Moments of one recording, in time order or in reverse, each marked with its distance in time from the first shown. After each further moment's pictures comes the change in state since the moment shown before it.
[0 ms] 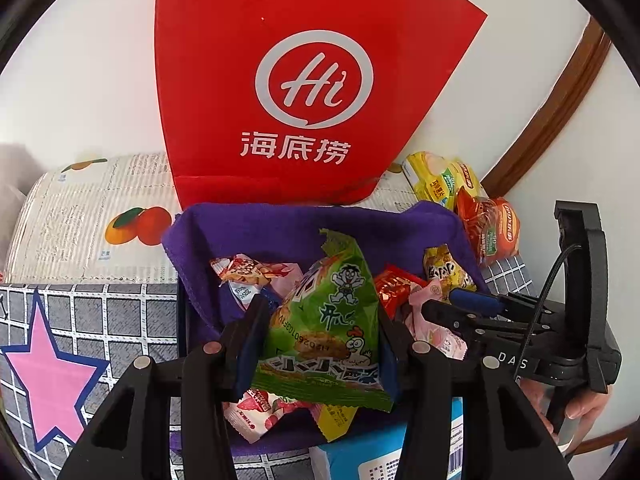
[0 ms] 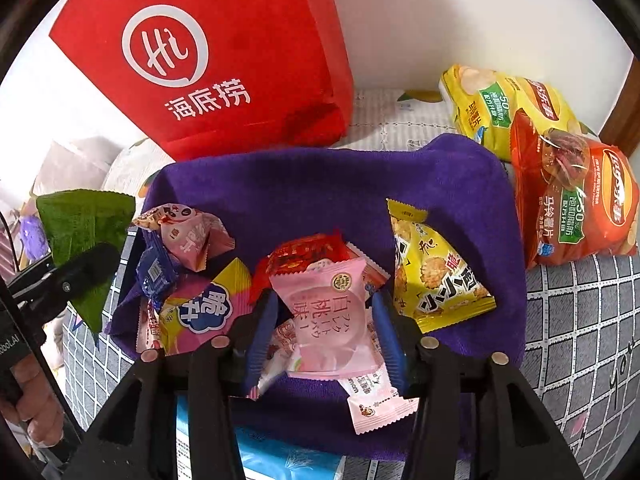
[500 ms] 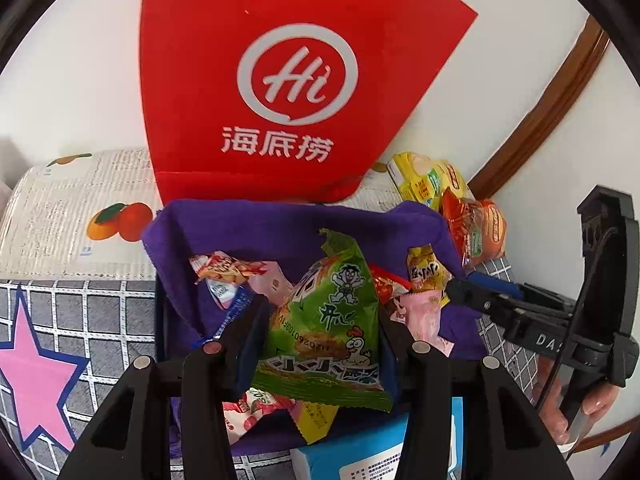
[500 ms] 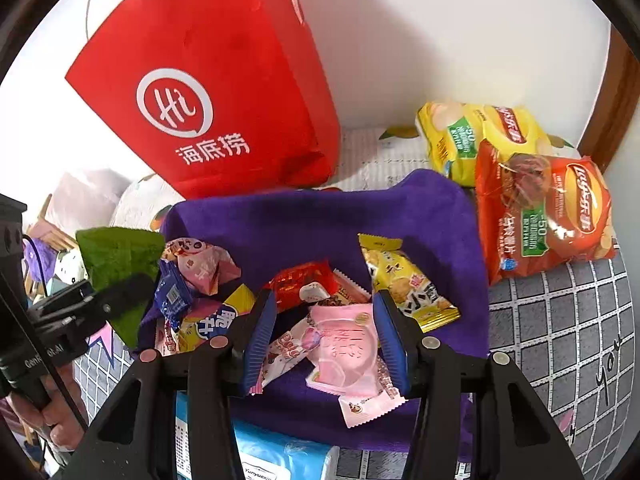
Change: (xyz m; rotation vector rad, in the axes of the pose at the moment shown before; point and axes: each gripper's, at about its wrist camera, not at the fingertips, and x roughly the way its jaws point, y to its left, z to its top) left arm 0.006 -0.006 -0.001 -0.011 0.008 -0.054; right arm -0.041 -0.011 -0.001 0.036 -0.123 0.001
